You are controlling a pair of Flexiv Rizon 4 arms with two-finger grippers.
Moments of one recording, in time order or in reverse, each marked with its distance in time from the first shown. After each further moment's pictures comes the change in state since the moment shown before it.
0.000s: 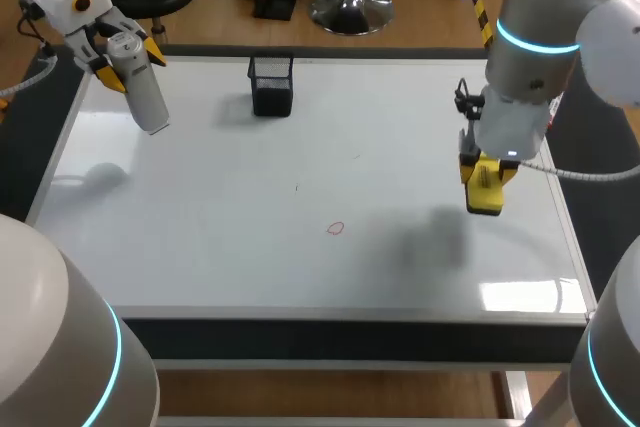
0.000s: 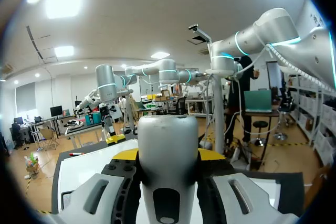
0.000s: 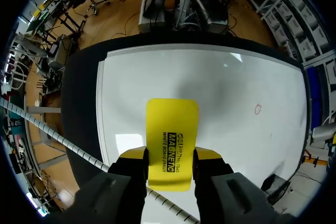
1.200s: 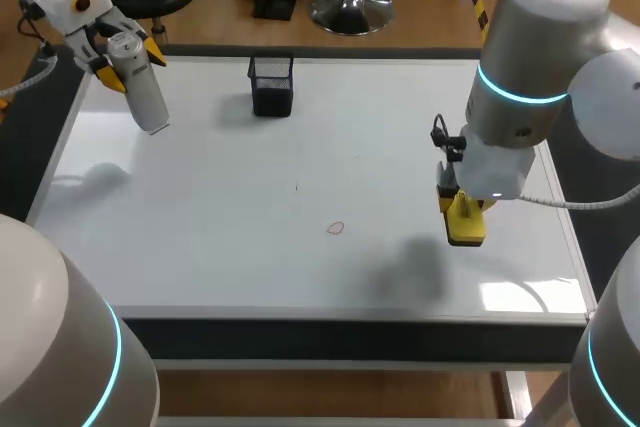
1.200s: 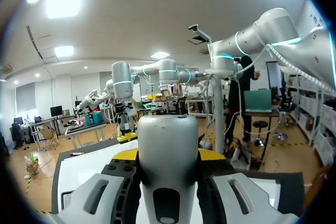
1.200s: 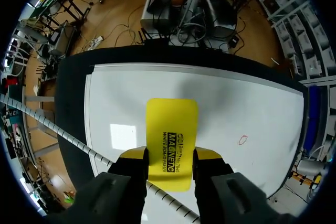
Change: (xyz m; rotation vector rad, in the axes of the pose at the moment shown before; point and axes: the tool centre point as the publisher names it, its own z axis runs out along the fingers) left arm 0.000 0.000 0.000 0.000 0.000 0.000; right arm -0.036 0.054 0.001 0.074 -0.013 -0.096
